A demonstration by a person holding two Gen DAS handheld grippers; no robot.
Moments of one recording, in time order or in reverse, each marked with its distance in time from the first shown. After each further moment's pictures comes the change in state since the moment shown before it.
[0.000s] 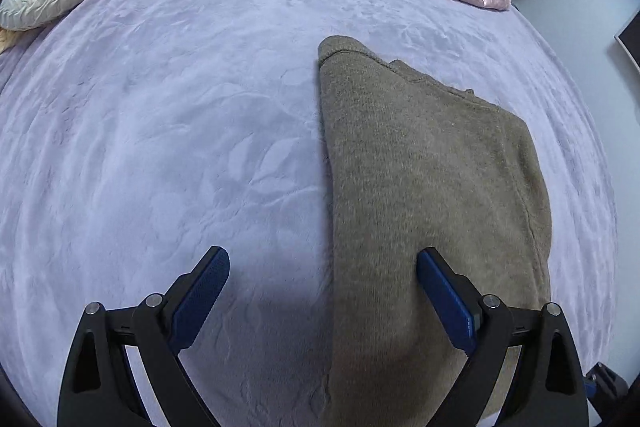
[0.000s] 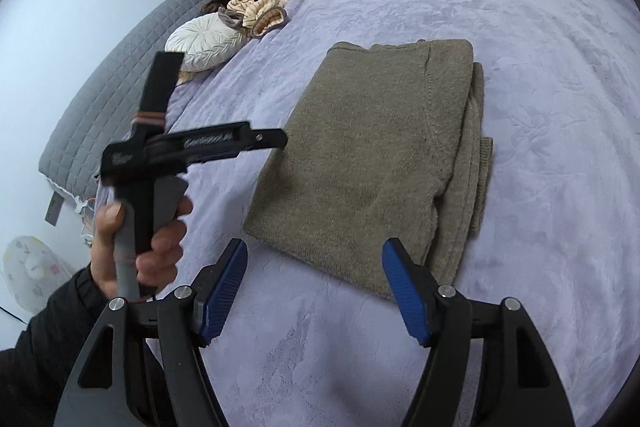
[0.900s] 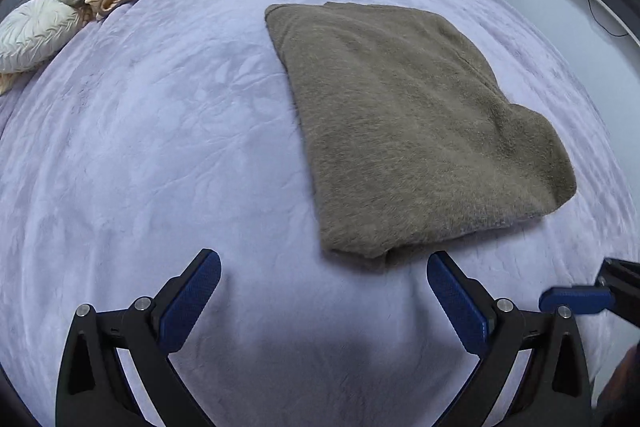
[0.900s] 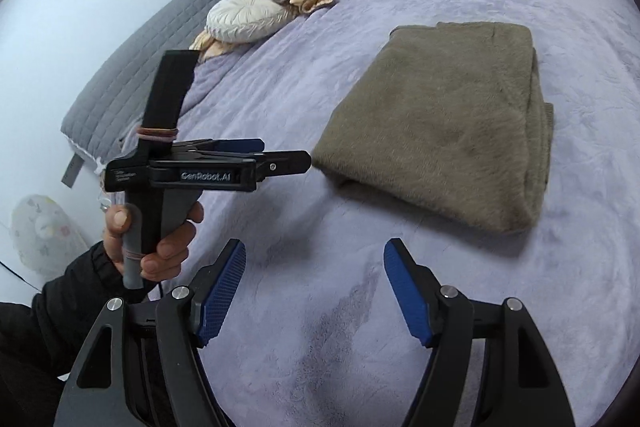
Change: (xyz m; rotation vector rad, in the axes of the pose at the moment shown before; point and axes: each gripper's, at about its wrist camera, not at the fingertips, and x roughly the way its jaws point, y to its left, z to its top) left arm -0.035 -0.015 -0.140 0.226 -0.109 0.044; right arm 0.017 0.046 -0.058 -0.111 0.037 0.073
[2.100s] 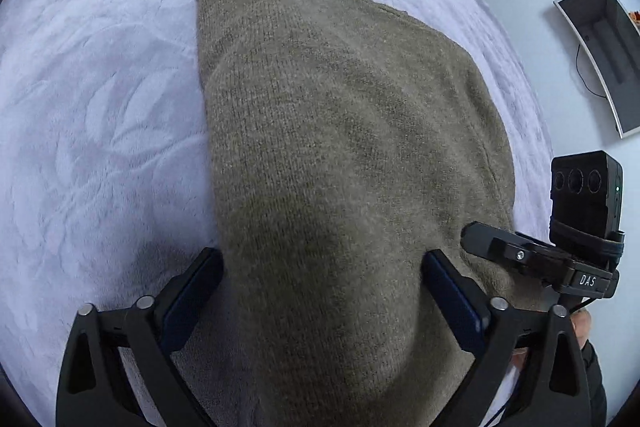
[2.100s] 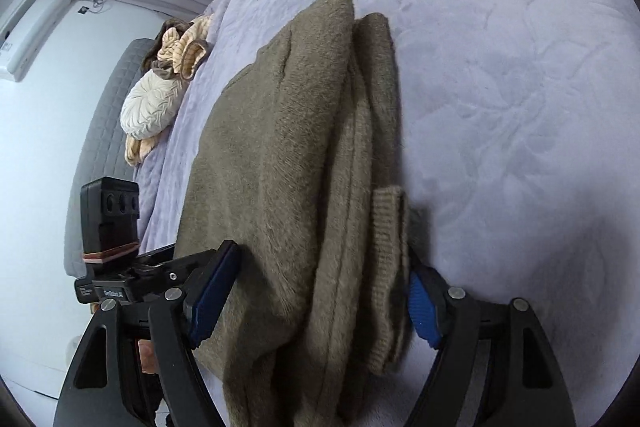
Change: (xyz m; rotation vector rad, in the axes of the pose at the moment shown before) left arm 0.093 0.012 0.110 -0.137 0.204 -0.357; right arm 0.046 -0.195 0.088 0.482 -0.012 0.075
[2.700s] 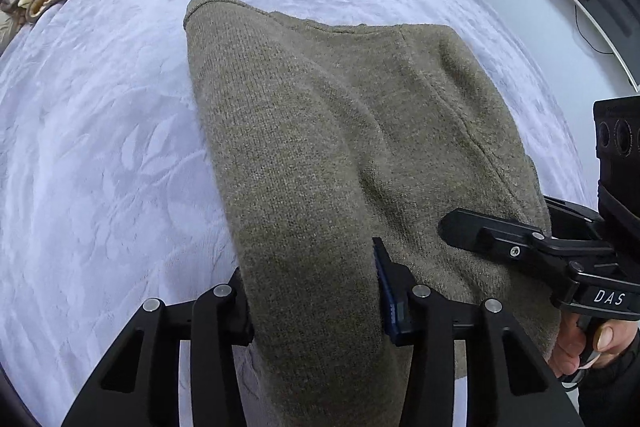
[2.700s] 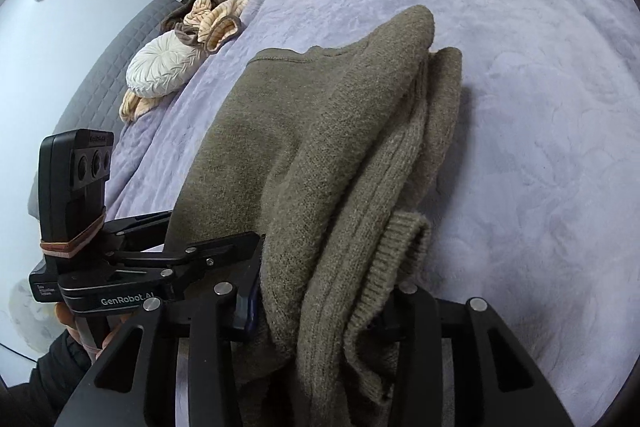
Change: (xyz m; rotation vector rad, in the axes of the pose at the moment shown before) left arm -0.025 -0.055 -0.012 0.131 -0.067 0.168; right arm -0.005 0.068 -0.007 -0.264 -0.031 -0.136
